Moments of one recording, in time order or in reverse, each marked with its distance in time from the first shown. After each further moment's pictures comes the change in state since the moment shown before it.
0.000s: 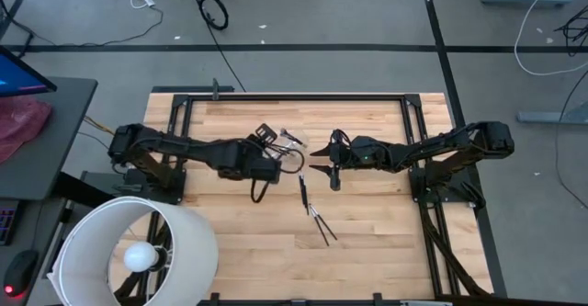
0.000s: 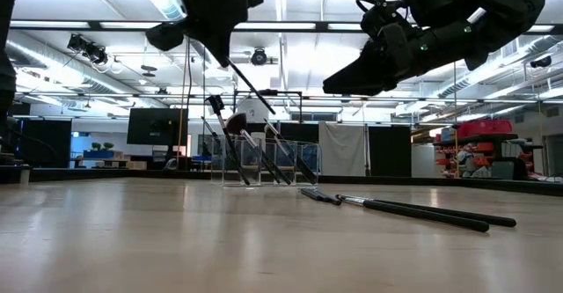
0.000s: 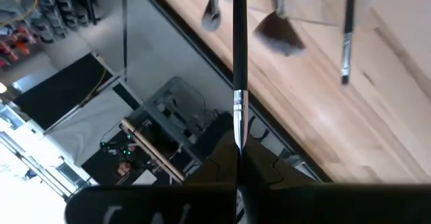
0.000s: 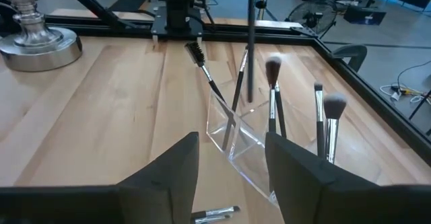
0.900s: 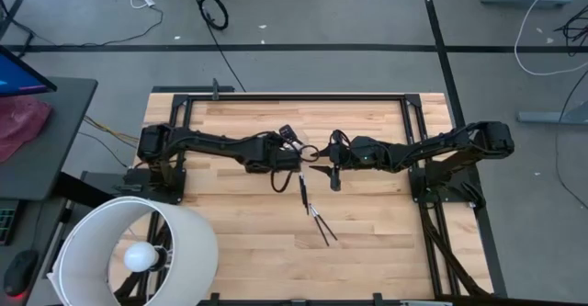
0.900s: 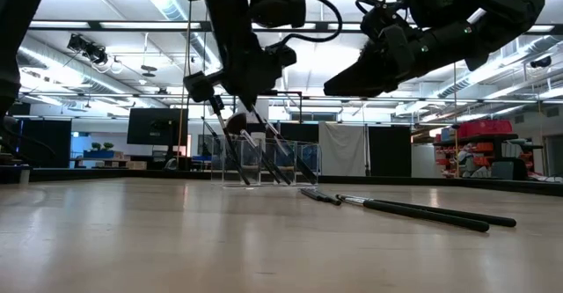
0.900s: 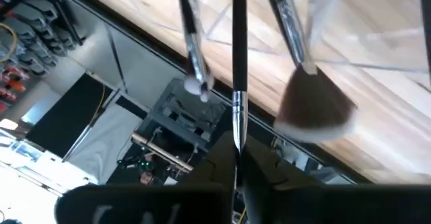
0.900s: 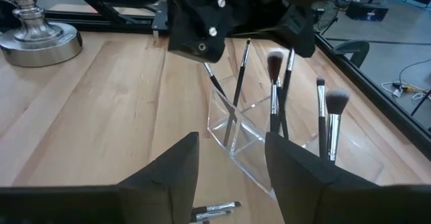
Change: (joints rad) left arm 0.120 0.222 0.000 0.259 0.003 0.332; right arm 0.000 0.000 0.000 -0.015 -0.003 0.000
